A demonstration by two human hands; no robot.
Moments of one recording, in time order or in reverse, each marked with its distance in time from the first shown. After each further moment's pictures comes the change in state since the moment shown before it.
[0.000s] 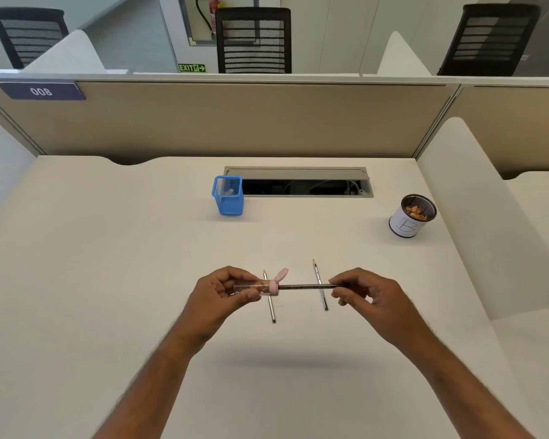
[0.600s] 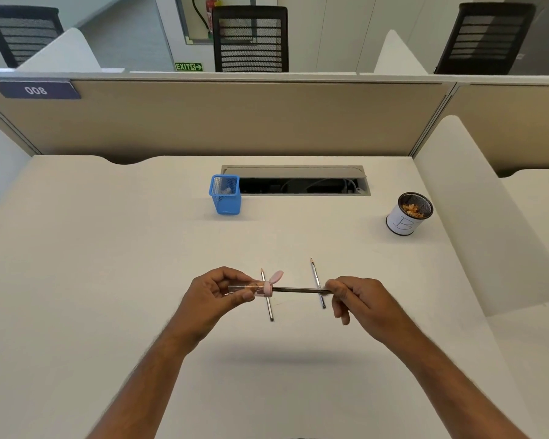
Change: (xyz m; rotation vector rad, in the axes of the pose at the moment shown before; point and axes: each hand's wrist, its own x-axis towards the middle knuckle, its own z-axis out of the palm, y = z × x) left_hand -0.001 -0.004 -0.006 0.101 0.005 -0.035; right_hand 0.004 0.006 0.010 0.027 -0.118 0.115
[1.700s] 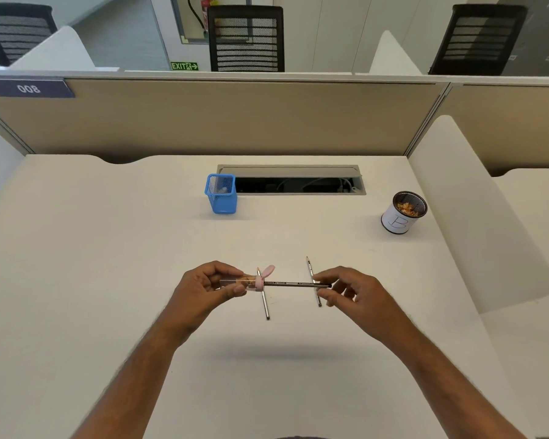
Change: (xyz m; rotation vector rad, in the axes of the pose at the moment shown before) left_hand 0.007 0.004 -0.009 -0.043 -0.020 0.024; right_hand 0.000 0.001 0.000 -0.069 0.050 -0.047
